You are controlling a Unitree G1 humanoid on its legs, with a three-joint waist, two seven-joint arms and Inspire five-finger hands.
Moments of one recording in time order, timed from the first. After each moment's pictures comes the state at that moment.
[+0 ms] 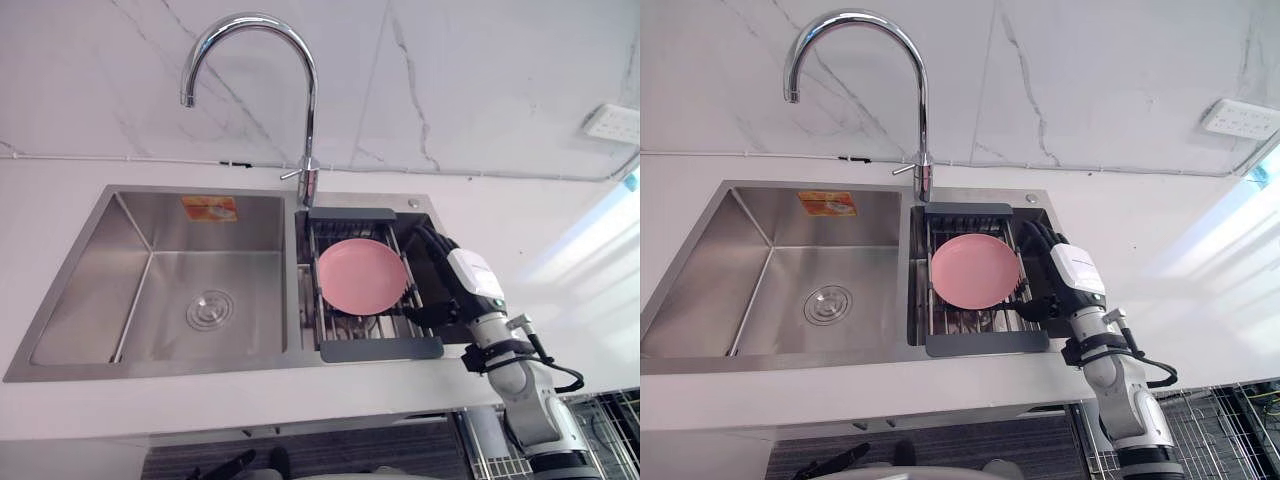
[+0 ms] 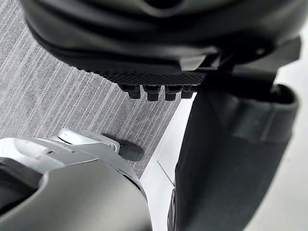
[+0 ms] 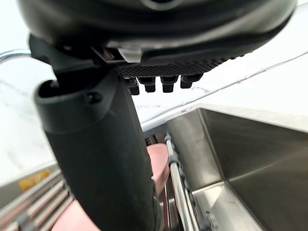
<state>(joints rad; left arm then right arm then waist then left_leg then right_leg) 0.21 0.16 0.19 0.94 -0.40 0.13 0.09 0.07 -0.39 0.00 0.01 -0.70 -0.21 -0.03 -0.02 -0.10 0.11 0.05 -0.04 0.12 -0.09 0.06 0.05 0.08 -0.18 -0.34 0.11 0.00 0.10</state>
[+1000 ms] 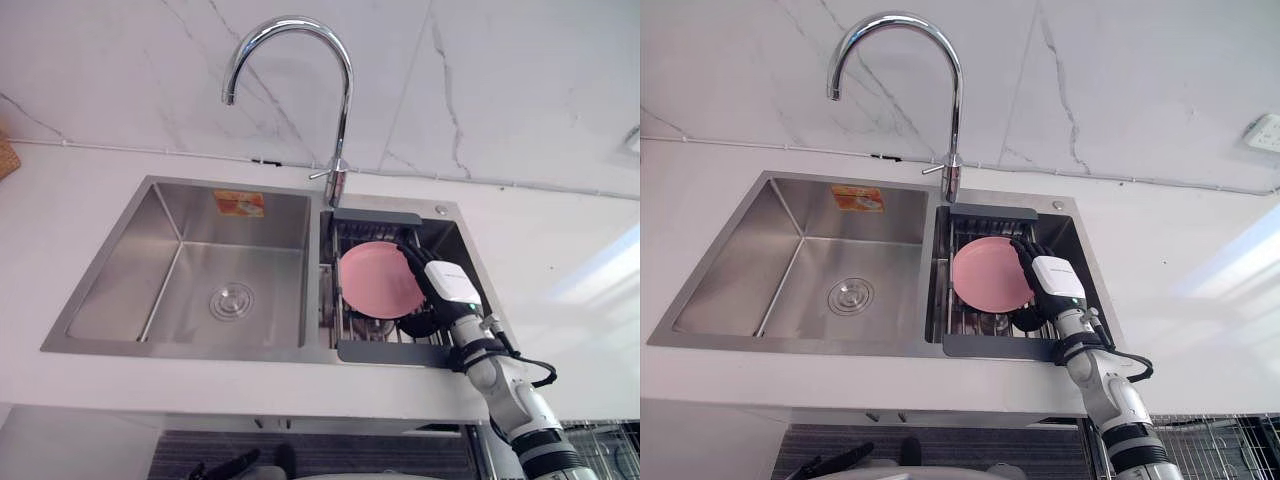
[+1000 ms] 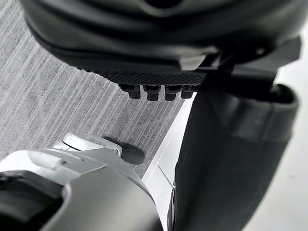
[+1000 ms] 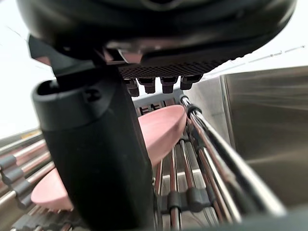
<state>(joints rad) 0.22 0.17 0.13 0.92 -0.39 0.14 0.08 -0.06 -0.42 0.11 0.23 -0.81 -0.19 -0.15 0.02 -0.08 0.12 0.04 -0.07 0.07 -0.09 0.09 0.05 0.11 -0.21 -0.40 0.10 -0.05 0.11</state>
